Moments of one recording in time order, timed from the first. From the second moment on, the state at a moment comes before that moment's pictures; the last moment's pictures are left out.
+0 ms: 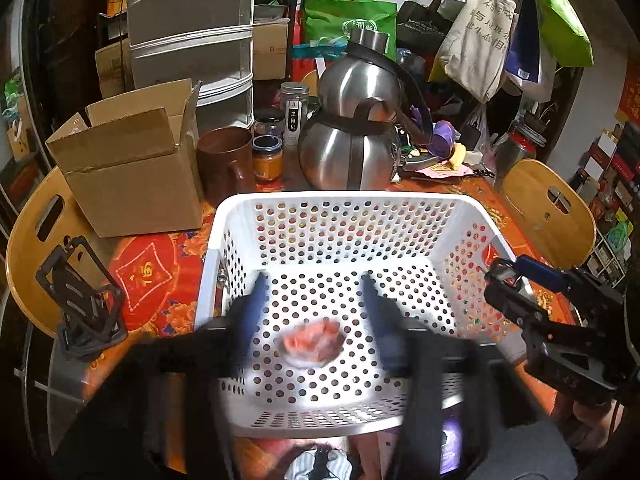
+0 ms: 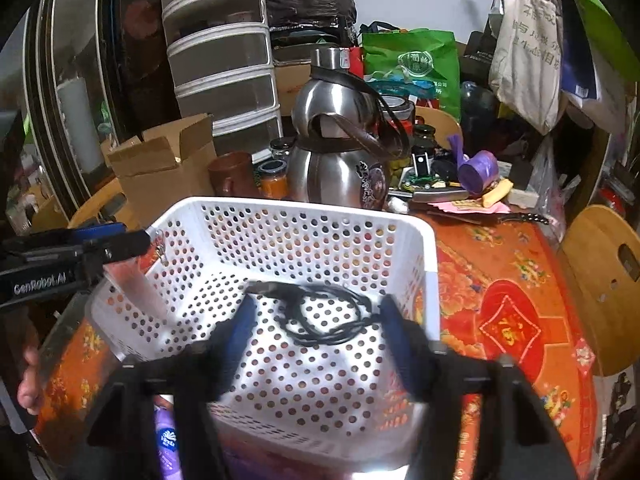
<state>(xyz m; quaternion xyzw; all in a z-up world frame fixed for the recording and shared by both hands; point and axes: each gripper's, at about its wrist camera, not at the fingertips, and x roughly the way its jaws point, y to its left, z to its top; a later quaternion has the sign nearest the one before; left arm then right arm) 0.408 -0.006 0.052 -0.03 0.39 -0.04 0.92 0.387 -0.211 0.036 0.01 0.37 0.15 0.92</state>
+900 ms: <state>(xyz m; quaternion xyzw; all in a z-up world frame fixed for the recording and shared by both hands) 0.291 0.010 0.061 -0.04 0.35 -0.04 0.94 0.285 -0.230 0.047 0.00 0.35 0.14 0.93</state>
